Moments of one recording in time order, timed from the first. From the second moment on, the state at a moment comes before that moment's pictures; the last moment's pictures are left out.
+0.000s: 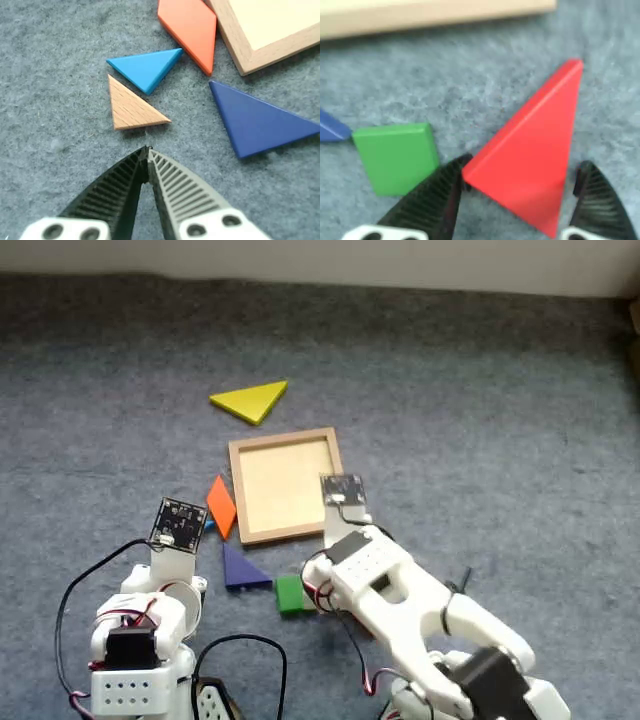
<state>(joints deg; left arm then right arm) -8.5 -103.5 96.0 75.3 -9.5 -43.8 -16.0 55.4 52.4 -30.6</state>
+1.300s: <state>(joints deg) -8.6 -103.6 96.0 75.3 -9.5 -38.0 -14.4 55.2 51.9 -25.0</state>
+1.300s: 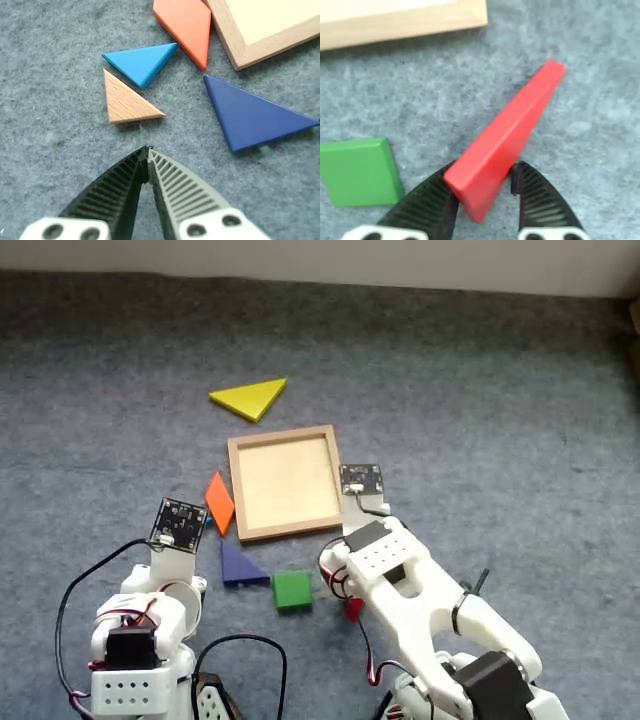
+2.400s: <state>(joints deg) -8.6 -103.6 96.0 75.3 -9.5 -31.0 -29.1 50.3 49.2 4.5</state>
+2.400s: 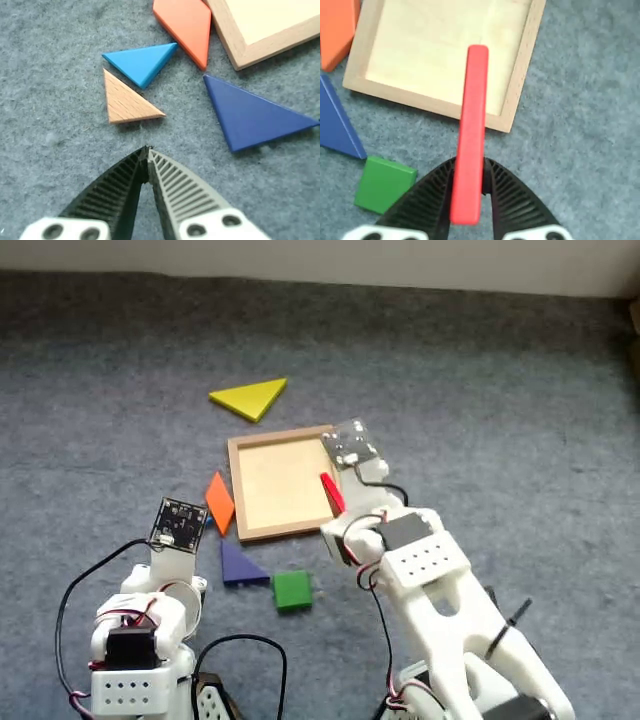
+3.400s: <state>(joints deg) -8.6 -103.6 96.0 75.3 -9.5 -27.9 16.9 0.7 58.2 5.4</state>
